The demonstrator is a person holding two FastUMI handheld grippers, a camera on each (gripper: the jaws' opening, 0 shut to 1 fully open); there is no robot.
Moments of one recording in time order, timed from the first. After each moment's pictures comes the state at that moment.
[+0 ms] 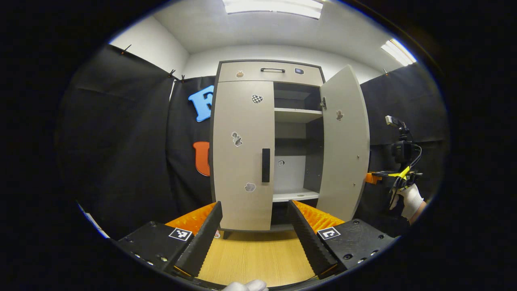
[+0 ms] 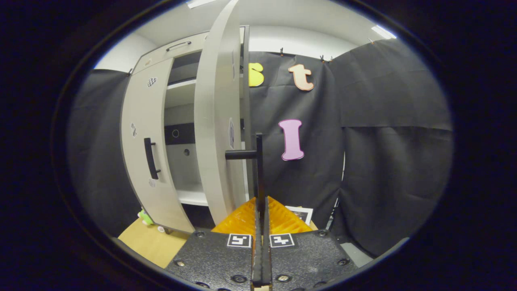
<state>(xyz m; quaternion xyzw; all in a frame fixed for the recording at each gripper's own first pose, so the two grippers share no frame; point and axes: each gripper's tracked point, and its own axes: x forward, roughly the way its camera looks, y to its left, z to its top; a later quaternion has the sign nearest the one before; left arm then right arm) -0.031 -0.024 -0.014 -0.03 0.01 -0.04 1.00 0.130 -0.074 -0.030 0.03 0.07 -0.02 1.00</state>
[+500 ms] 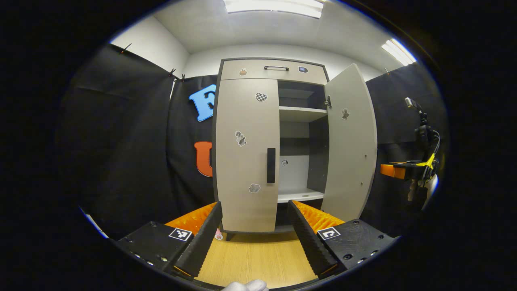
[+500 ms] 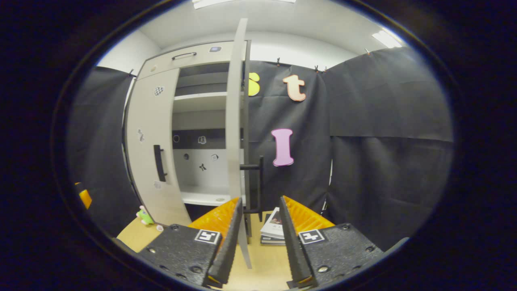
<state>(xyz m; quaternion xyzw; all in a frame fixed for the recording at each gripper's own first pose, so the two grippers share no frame) -0.008 -0.007 -0.022 -0.02 0.01 -0.03 1.00 0.050 -0.052 -0.002 0.02 0.06 -0.03 1.00</state>
